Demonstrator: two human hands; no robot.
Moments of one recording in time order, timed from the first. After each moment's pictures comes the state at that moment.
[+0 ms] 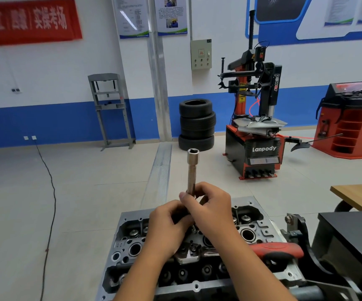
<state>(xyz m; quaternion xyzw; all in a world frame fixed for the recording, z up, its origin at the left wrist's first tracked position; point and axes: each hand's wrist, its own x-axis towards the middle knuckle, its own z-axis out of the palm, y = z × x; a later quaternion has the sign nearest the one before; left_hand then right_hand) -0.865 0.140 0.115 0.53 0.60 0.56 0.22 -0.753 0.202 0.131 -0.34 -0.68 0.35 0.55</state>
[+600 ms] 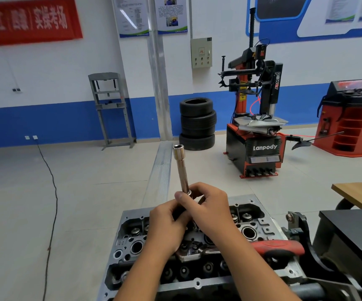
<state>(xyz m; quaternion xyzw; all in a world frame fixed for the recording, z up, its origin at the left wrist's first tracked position) -0.864 0.139 0.117 0.55 0.59 0.57 0.18 -0.754 0.203 0.130 -0.33 -0.70 0.37 0.51</state>
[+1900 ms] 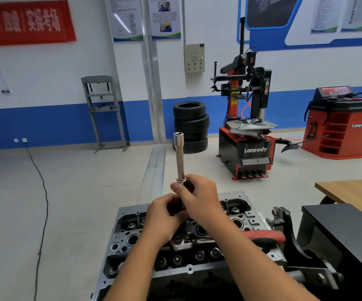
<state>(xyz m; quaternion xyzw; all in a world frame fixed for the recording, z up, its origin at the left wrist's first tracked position) -0.867 0.140 0.116 0.55 0.61 0.53 0.23 -0.755 0.208 0.139 -0.33 -0.75 0.29 0.50</state>
